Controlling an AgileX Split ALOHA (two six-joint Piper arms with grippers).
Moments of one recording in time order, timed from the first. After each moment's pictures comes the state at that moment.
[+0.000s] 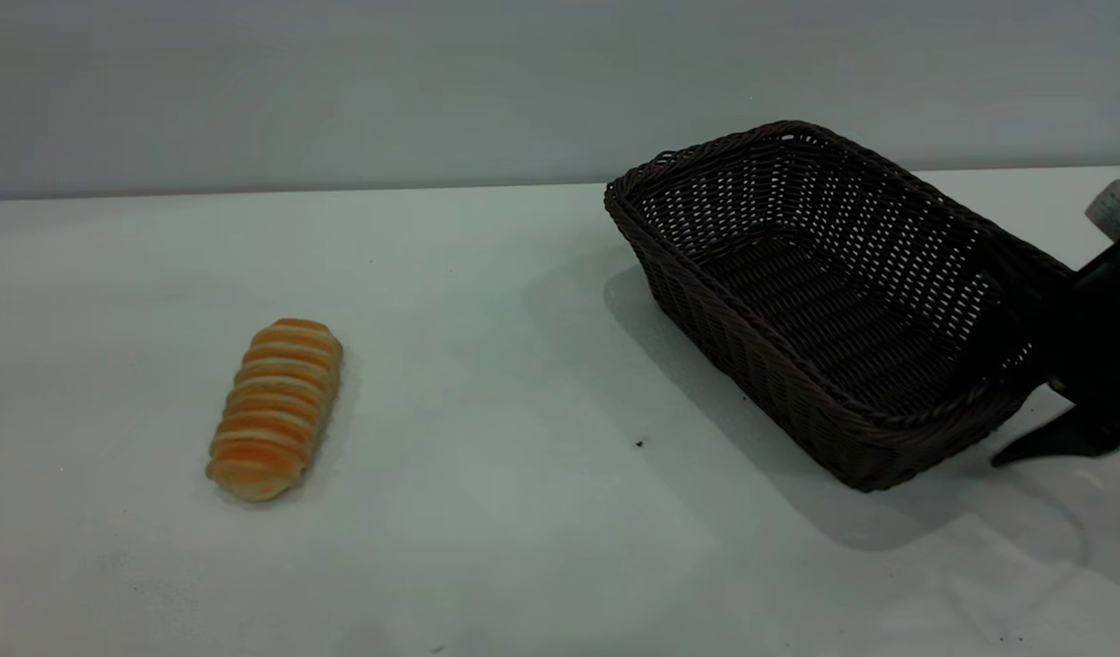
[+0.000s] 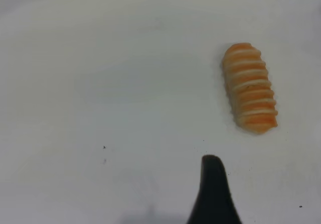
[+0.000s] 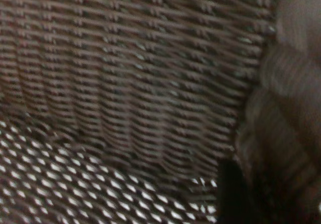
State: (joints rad) left arm 0.02 0.77 -0.72 -0.05 0.69 0.11; right arm 0.03 2.03 -0.81 1.31 0.29 -0.32
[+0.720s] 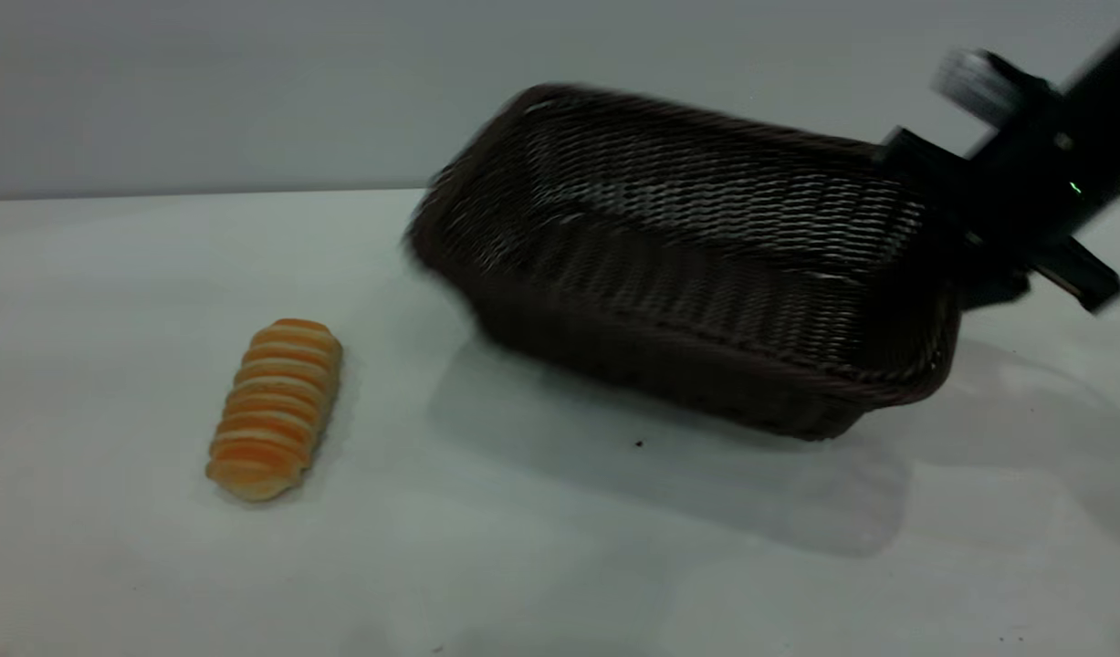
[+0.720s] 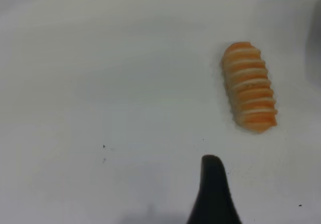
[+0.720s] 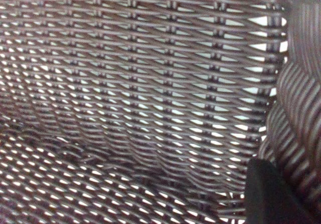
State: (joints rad) left arm 0.02 0.77 -0.72 -0.05 0.69 0.11; right arm 0.06 2.10 -1.22 0.81 0.71 -0.31
